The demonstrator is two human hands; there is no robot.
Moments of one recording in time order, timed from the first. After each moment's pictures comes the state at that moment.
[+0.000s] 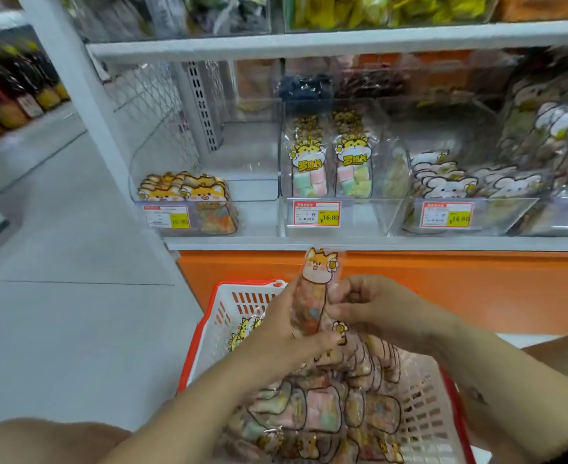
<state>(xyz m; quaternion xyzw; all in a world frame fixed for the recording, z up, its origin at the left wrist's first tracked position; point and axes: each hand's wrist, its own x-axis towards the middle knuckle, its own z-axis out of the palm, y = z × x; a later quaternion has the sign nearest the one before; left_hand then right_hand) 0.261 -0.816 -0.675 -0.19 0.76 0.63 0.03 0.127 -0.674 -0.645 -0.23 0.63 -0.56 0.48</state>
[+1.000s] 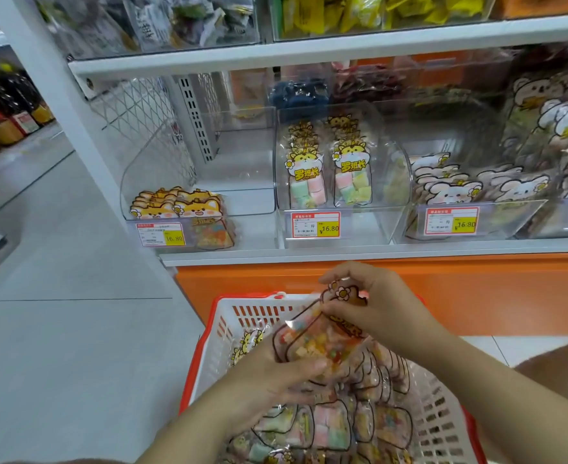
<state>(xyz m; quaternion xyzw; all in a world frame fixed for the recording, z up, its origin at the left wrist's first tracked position) 0.271 -0.830 -0.682 -0.22 0.58 0.78 0.10 0.123 -0.685 -0.639 -0.38 0.79 -0.44 0.17</state>
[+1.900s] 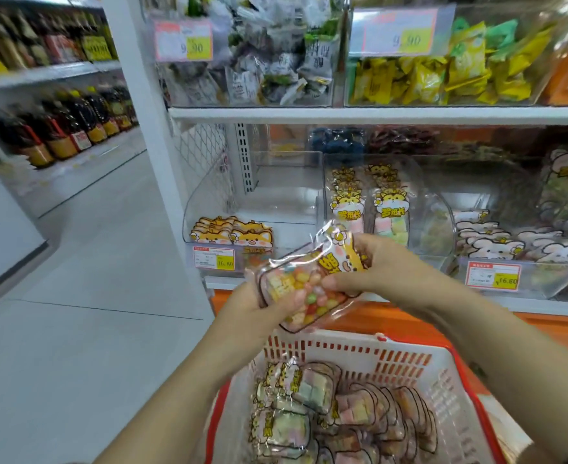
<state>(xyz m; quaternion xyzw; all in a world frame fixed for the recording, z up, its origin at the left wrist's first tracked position) 0.274 -0.892 -0.594 -0.15 0.70 0.68 -0.16 0.118 -0.757 -0.550 -0.39 0.71 -0.50 0.31</state>
